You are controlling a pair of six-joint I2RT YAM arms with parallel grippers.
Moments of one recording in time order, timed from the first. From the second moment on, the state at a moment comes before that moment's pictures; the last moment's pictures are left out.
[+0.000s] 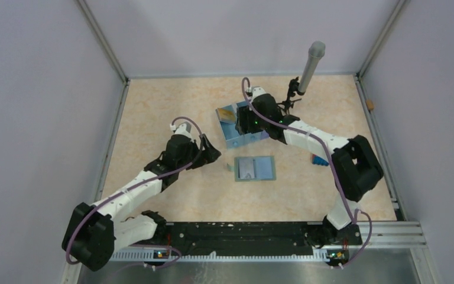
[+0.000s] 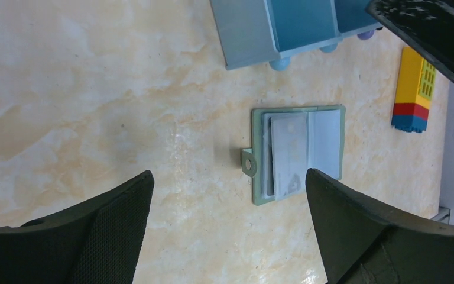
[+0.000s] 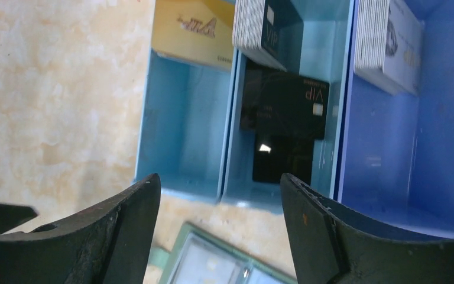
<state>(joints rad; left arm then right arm) -0.51 1.11 0.55 -0.05 0.05 -0.77 0.64 1.69 1.19 -0.12 0.02 0.33</state>
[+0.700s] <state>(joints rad) -0.41 0.98 0.54 -0.14 0.09 -0.73 0.60 2.07 1.56 -0.10 -0.05 0.17</state>
